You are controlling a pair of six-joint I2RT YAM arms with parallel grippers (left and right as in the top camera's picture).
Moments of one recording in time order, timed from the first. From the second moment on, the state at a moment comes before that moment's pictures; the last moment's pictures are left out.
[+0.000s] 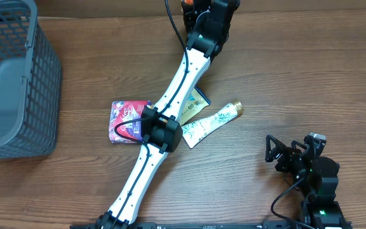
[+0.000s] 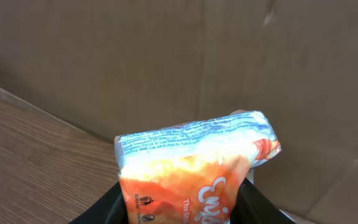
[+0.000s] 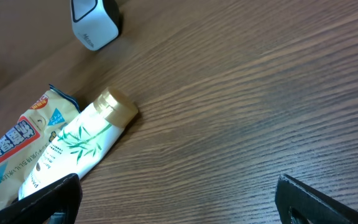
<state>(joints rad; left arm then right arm) -0.50 2.93 3.05 -0.59 -0.89 -0.39 -0.01 0.55 0.02 0.05 -0.24 0.46</state>
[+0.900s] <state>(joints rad) -0.47 2.95 3.03 -0.58 -0.67 -0.30 -0.01 0.55 0.02 0.06 -0.24 0.46</state>
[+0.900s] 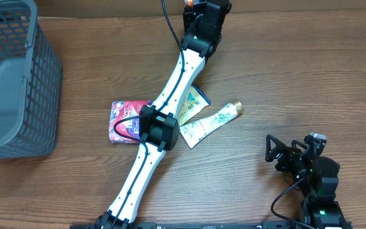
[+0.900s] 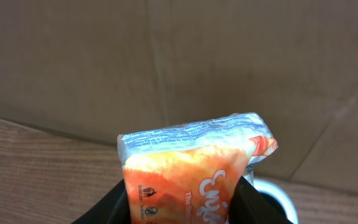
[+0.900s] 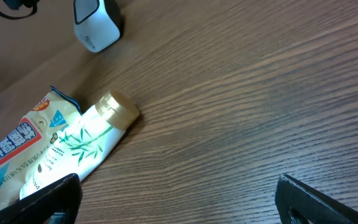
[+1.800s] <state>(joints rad) -0.54 2.95 2.94 -0.49 -0.73 -0.25 -0.01 0.55 0.02 0.06 -0.24 0.46</state>
